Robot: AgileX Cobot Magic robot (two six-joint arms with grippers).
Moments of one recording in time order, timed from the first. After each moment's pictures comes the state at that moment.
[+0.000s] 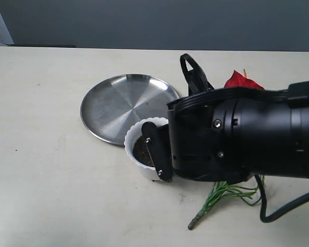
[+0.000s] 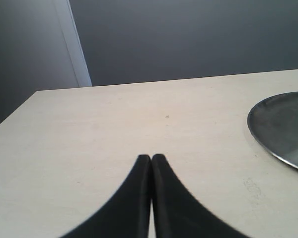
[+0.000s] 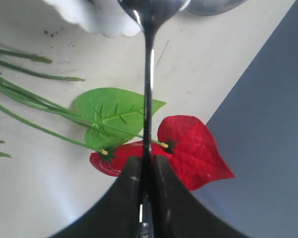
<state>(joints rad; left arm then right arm) 0.05 0.01 0.00 0.08 0.24 0.01 1.25 1.63 -0.99 -0.90 1.14 -0.29</state>
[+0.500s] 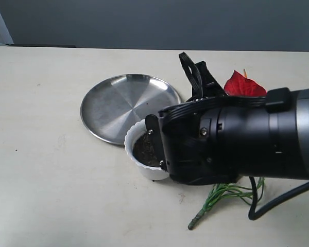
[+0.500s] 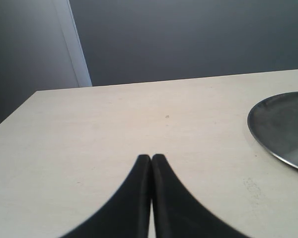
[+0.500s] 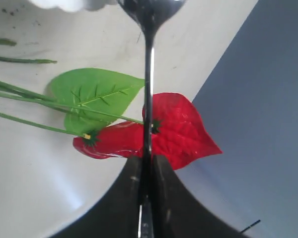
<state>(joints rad) 0.05 0.01 0.00 0.08 0.24 0.01 1.25 1.67 -0.99 -0.99 1.21 -0.17</state>
